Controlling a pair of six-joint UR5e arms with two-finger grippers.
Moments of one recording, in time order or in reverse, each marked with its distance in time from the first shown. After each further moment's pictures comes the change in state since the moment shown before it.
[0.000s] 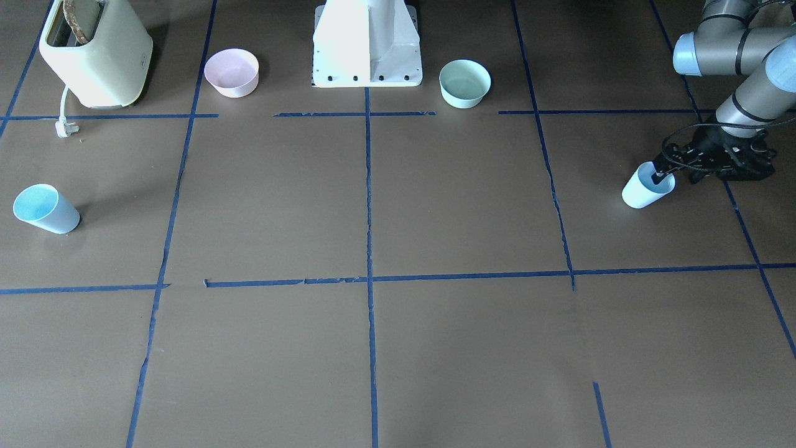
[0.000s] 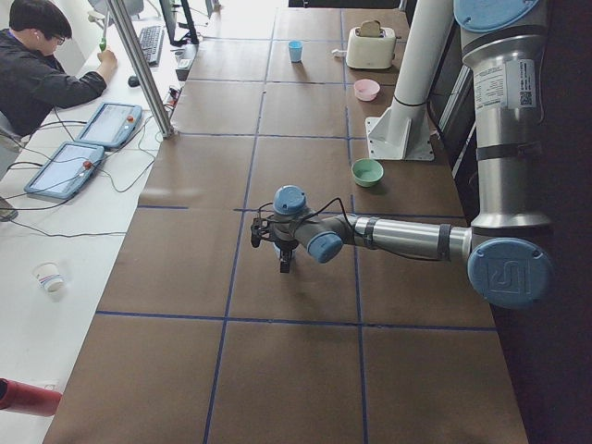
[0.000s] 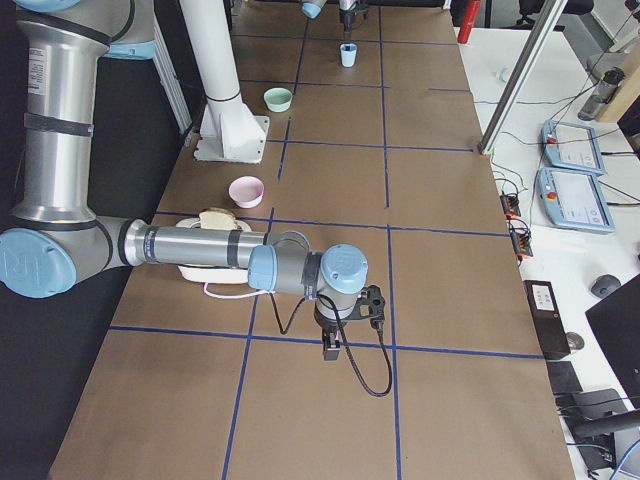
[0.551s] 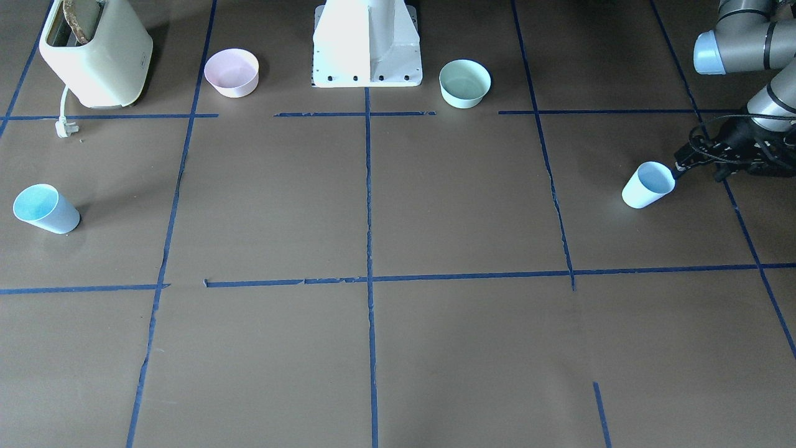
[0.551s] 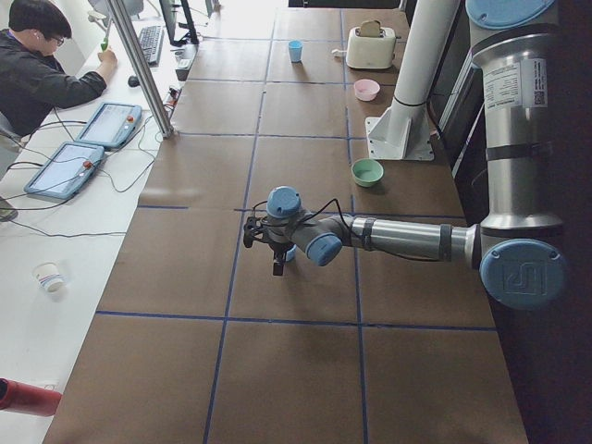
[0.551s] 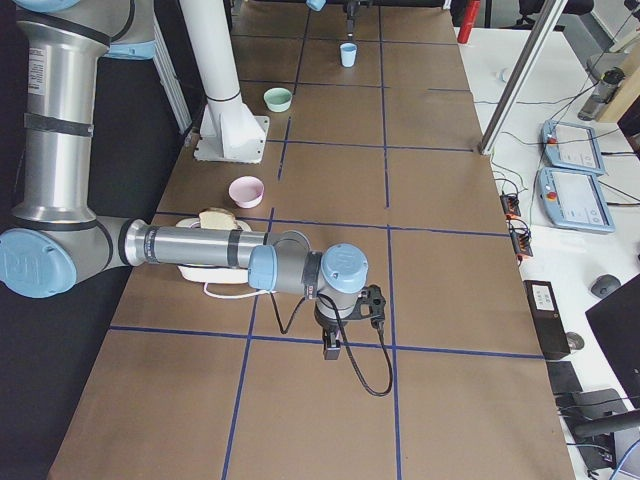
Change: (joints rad) left arm -0.103 0.009 -0.008 0.017 -0.082 0.128; right arm 0.001 0.001 0.000 0.000 0.000 0.000
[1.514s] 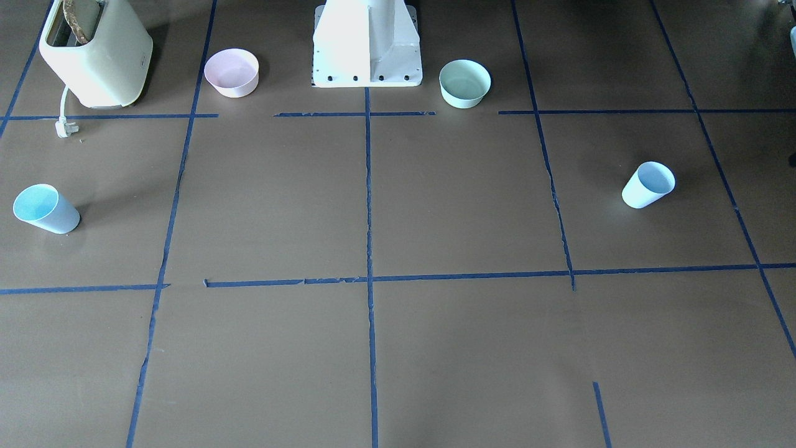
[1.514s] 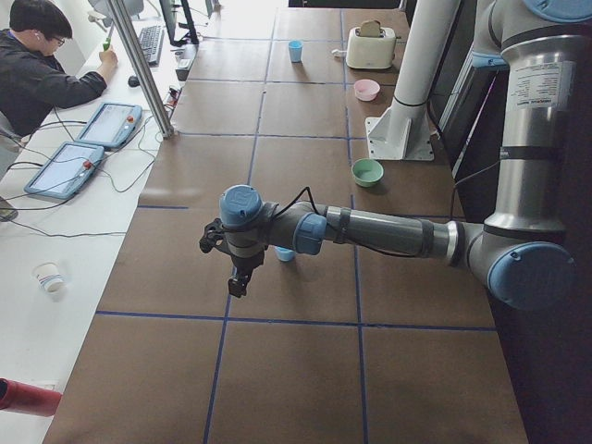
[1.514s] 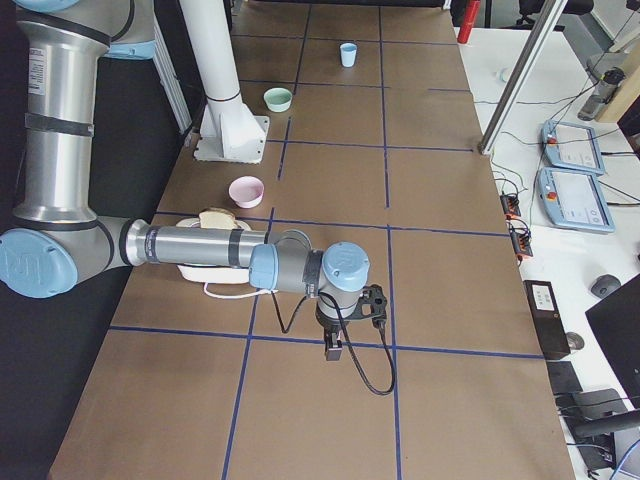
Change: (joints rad) left arm -0.349 -0.132 0.002 0.497 -0.131 0.807; right arm 0.001 0.004 0.001 0.000 -0.008 0.000
